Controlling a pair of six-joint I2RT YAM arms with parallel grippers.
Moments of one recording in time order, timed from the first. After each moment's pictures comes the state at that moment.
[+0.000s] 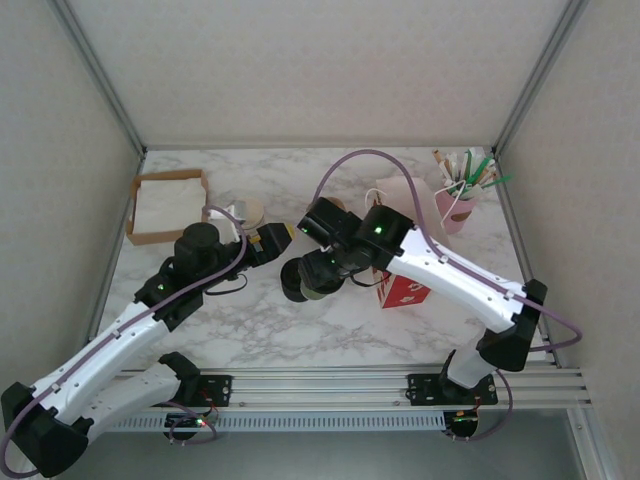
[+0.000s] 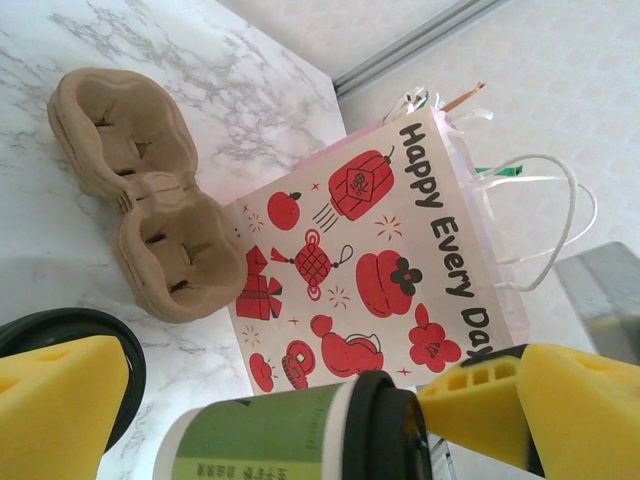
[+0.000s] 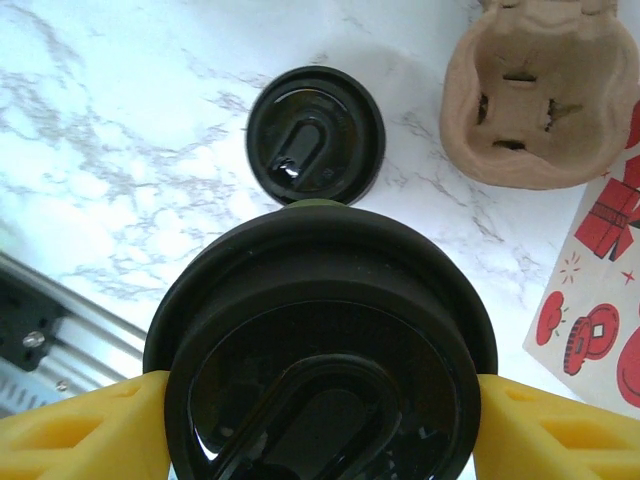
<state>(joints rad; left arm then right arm) -0.57 0.87 0.77 -0.18 0.20 -0.92 1.08 1.56 1.72 -1.30 0.10 0.55</state>
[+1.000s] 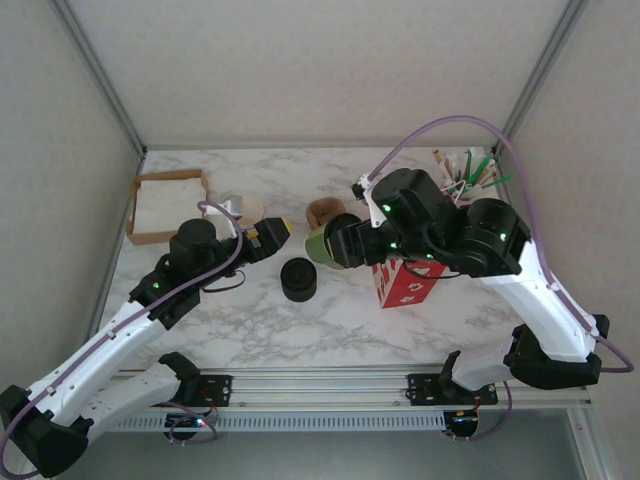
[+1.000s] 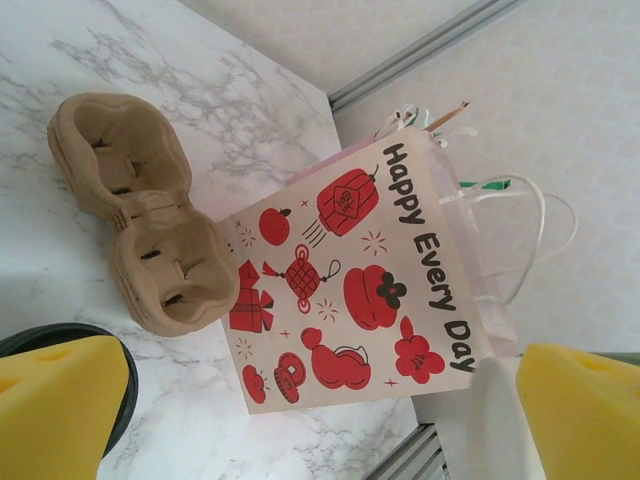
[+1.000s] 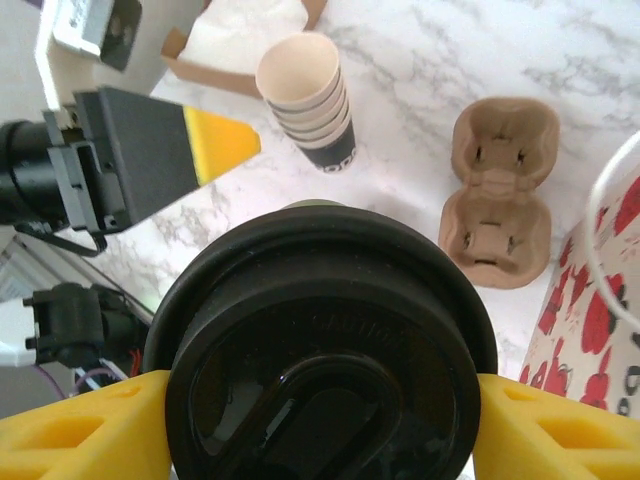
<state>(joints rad) -0.57 0.88 0.82 -0.22 0.18 -0.92 1.08 1.38 2.07 -1.44 0.16 0.49</state>
